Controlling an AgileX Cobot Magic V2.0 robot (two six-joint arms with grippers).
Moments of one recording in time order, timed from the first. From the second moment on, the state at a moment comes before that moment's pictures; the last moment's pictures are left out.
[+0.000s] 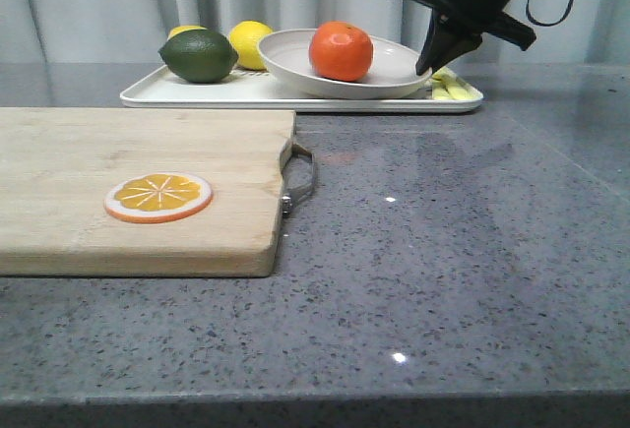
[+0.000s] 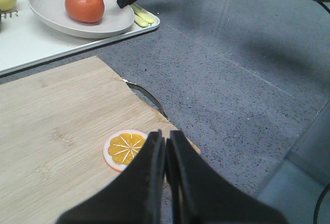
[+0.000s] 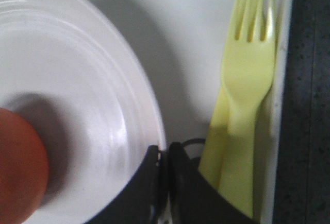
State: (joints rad) left arm -0.75 0.52 -0.55 -0.13 0.43 -0.07; right arm 0.11 2.41 -2.42 0.40 1.09 0.07
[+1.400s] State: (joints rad) left arm -0.75 0.52 -0.55 -0.13 0.43 -0.07; right arm 0.11 2.29 -2.42 0.31 1.25 0.08
